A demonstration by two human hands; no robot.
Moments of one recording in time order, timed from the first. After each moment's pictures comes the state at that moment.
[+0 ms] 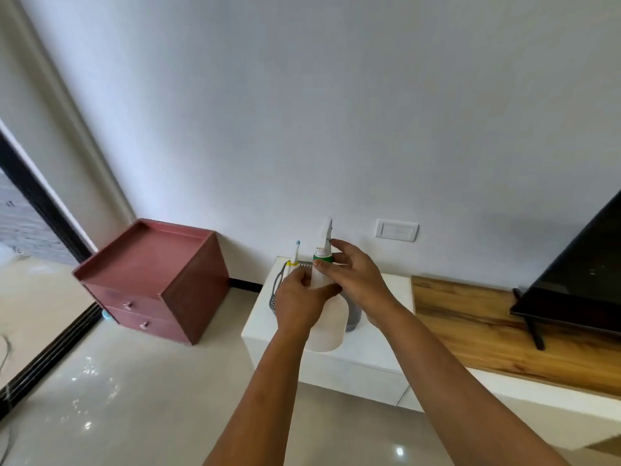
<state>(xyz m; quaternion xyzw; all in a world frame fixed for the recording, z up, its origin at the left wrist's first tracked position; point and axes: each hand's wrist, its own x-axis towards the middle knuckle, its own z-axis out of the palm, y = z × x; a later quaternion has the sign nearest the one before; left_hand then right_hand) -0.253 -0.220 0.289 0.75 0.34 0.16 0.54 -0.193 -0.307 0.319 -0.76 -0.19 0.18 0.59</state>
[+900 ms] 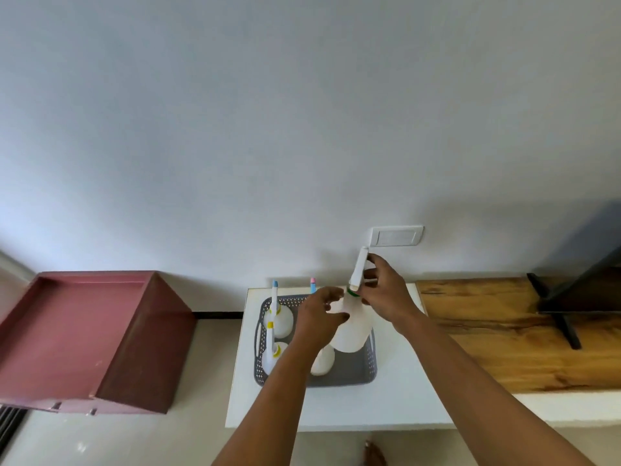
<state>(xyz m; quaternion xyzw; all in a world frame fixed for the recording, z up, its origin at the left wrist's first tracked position) 0.007 -0.096 0.189 0.82 0.19 -0.06 0.54 0.069 -0.223 0.206 -0.84 -0.03 0.14 0.52</state>
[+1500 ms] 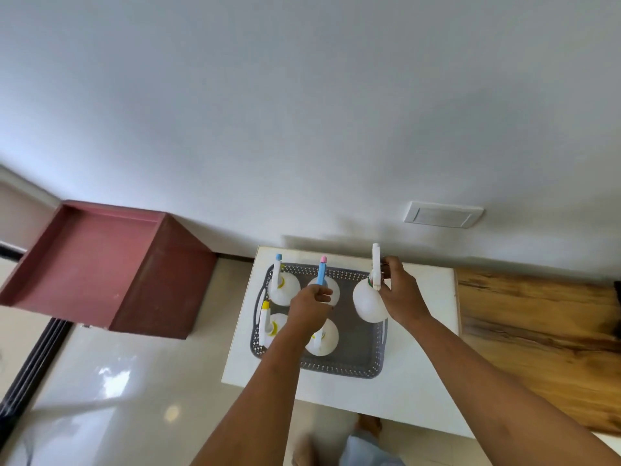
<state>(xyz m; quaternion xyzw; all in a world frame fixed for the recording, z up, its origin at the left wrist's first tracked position) 0.084 -0.079 0.093 0.75 0.37 -0.16 0.52 0.173 -0.236 0.069 -0.89 -0.10 0.22 0.40</state>
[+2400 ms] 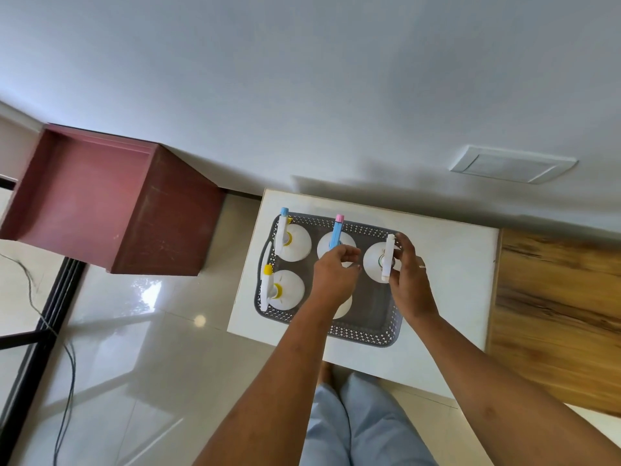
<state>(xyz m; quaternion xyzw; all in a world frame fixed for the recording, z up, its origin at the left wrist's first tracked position) 0.119 -0.092 0.048 0.72 0.43 -0.14 0.53 0.163 -0.225 -0.037 -0.91 -0.15 0.19 0.33</state>
